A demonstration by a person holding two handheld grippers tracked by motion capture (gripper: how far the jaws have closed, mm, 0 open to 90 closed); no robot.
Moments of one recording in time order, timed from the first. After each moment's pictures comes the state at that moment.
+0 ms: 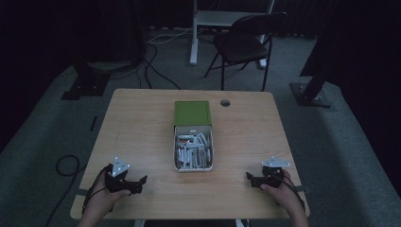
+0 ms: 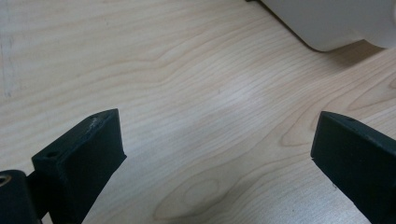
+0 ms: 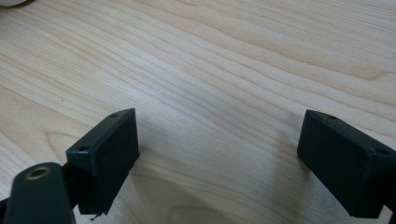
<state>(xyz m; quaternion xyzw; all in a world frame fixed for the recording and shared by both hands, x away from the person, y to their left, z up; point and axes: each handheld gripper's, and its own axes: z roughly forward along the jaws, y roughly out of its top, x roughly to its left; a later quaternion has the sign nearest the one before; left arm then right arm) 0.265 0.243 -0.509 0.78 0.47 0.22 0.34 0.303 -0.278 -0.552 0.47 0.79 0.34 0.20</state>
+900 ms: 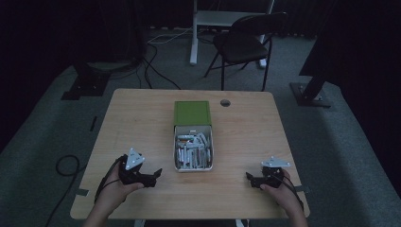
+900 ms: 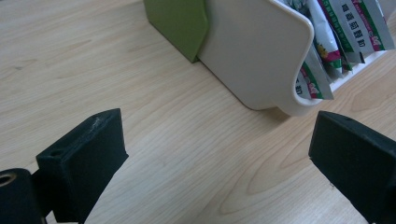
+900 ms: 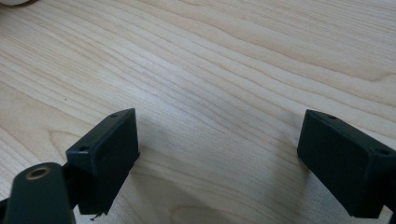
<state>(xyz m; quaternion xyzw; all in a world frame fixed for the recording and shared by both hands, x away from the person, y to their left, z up) 0.278 0.198 -0.475 0.80 0.41 0.22 0.38 0.303 -0.278 -0.552 0.47 0.79 0.34 0.20</state>
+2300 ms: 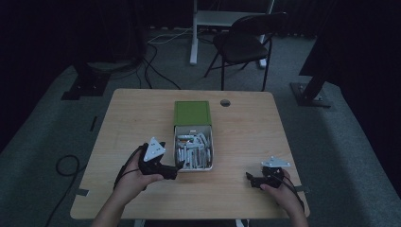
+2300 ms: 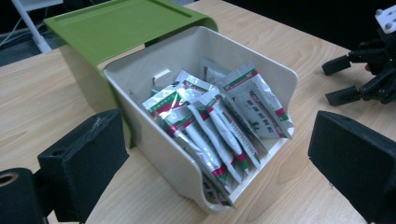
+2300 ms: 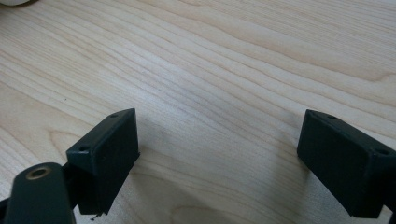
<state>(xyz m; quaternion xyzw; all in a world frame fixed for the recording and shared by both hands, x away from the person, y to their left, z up) 0.289 0.137 -0.433 0.80 0.34 0.20 0.45 0.303 -0.278 -0.552 0.47 0.79 0.34 0.20</state>
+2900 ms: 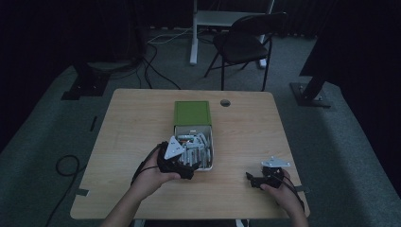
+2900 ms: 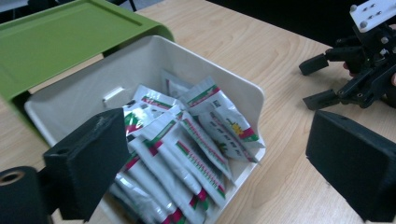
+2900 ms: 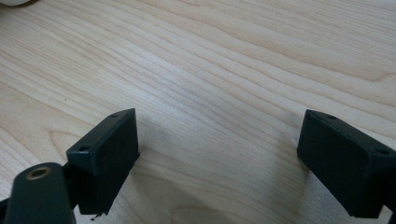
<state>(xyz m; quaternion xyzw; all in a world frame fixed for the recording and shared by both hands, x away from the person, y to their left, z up) 0.299 0.090 -0.436 0.82 0.31 0.18 0.45 0.303 -0.278 -0.552 0.47 0.79 0.34 0.20</state>
